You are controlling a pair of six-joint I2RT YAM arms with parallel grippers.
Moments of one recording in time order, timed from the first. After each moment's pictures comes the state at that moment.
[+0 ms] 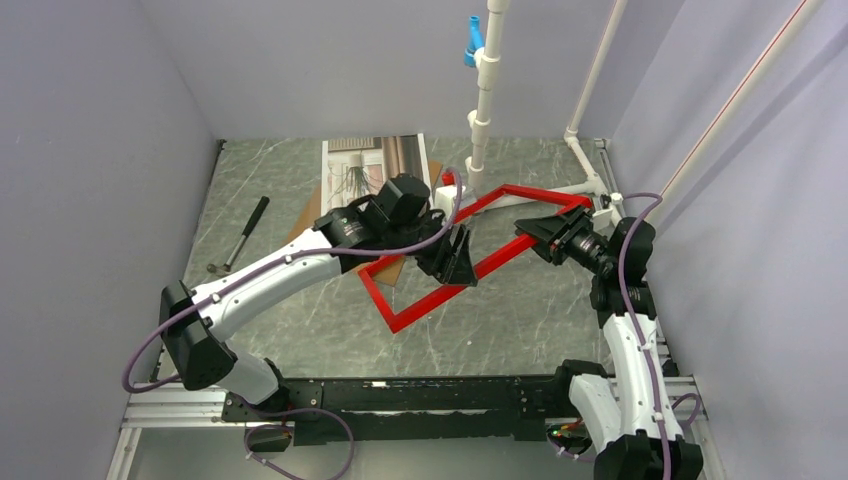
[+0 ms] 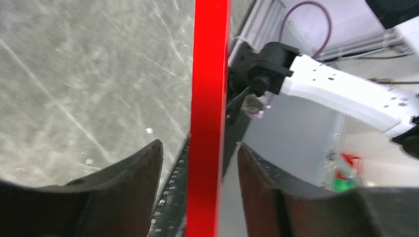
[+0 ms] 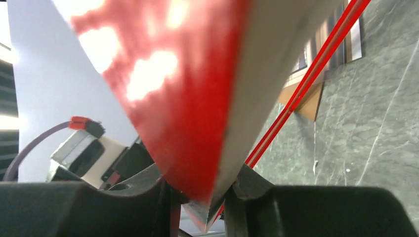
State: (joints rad) left arm -0.93 1.49 1.42 -0.51 0.49 -0.42; right arm -0.15 0.79 0.64 -0.06 -0.85 1.24
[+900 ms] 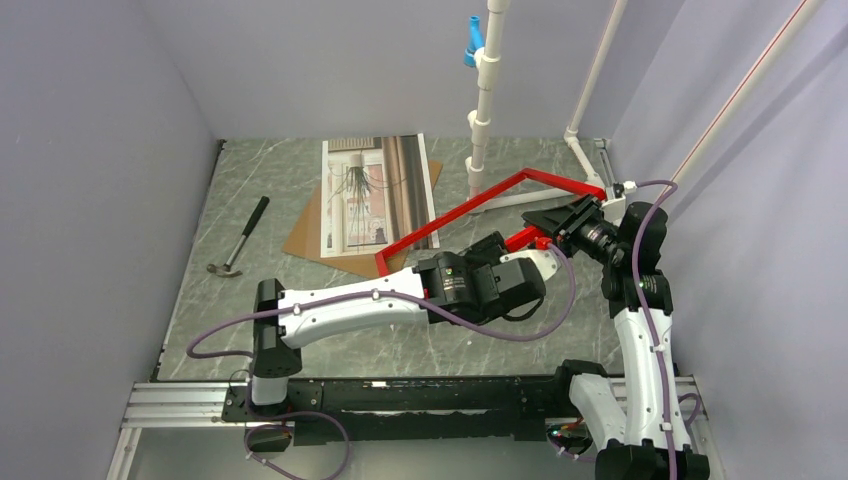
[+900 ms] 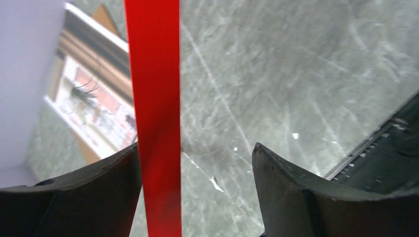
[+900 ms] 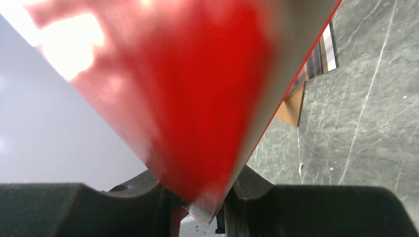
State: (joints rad) left arm -1.38 1.87 1.99 -1.00 -0.59 -0.09; right arm -0.15 0.81 0.85 -0.36 -0.74 1.10
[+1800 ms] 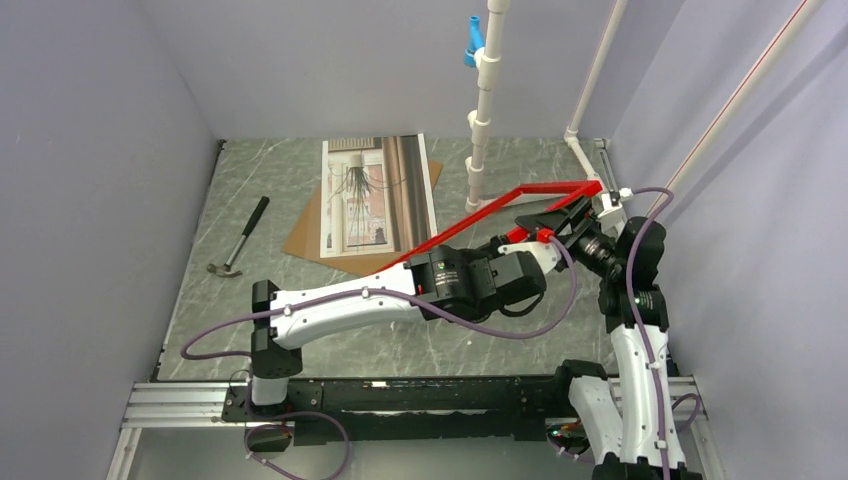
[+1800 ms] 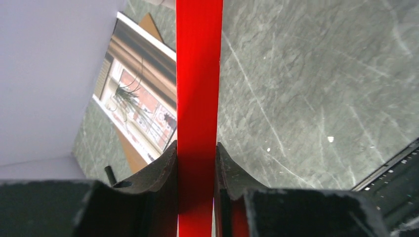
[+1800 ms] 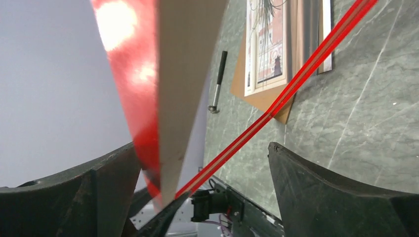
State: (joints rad) left arm -1.41 1.89 2.07 -1.09 -0.79 -0.02; right arm -0.15 0.73 0.76 -0.30 -0.79 1.03
